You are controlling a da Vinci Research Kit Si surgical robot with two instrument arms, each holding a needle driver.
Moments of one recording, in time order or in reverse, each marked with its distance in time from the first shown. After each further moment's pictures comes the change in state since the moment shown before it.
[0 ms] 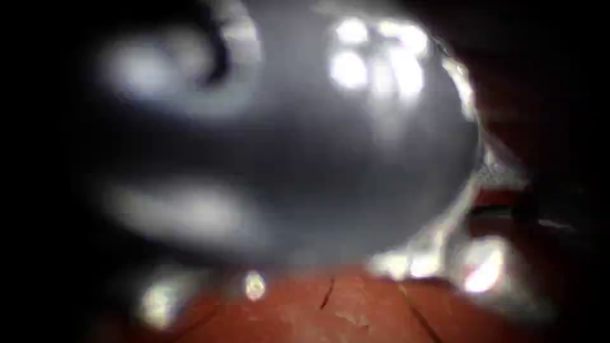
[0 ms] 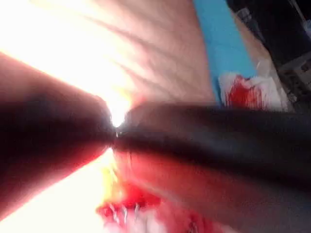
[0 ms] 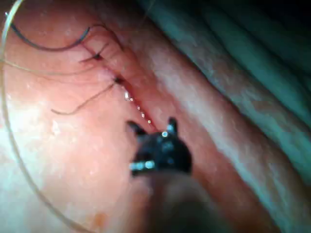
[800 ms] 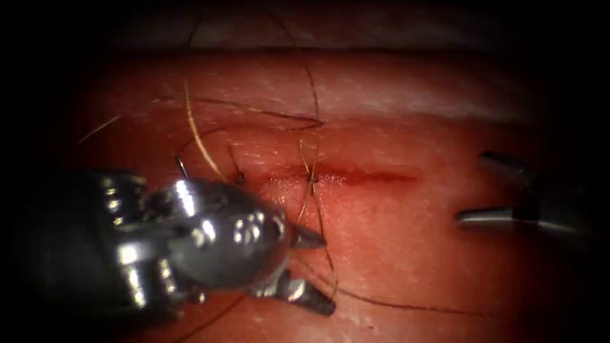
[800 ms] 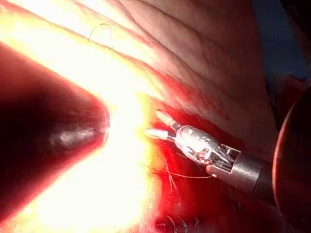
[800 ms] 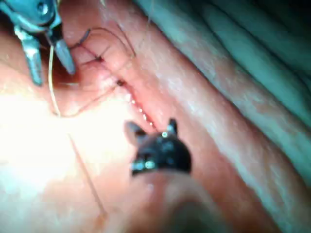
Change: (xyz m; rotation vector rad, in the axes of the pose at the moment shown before) right arm 0.000 0.000 0.000 0.000 -0.006 -0.002; left arm -0.016 -0.005 0.011 0.133 -0.159 -0.378
